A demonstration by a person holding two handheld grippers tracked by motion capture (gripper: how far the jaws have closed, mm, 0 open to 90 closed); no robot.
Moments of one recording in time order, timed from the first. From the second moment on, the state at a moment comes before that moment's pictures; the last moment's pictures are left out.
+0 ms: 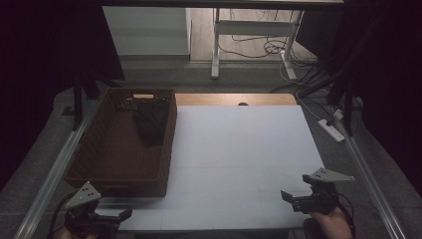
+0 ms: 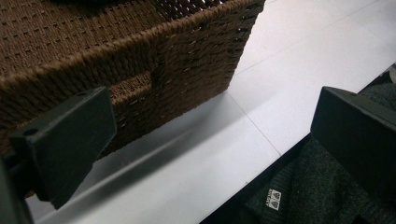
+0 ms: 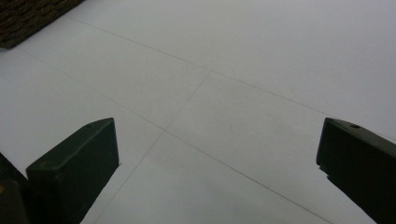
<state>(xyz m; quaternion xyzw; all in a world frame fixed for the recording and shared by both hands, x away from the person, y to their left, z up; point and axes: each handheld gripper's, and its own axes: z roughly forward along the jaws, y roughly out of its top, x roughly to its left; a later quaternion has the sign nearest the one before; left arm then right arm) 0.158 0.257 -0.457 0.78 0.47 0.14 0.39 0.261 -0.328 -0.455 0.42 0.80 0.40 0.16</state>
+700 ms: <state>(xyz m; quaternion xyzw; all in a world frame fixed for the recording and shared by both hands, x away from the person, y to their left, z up) 0.173 0.261 -0.443 0.78 0.45 0.15 0.41 0.262 -0.331 -0.454 0.42 0.80 0.41 0.15</state>
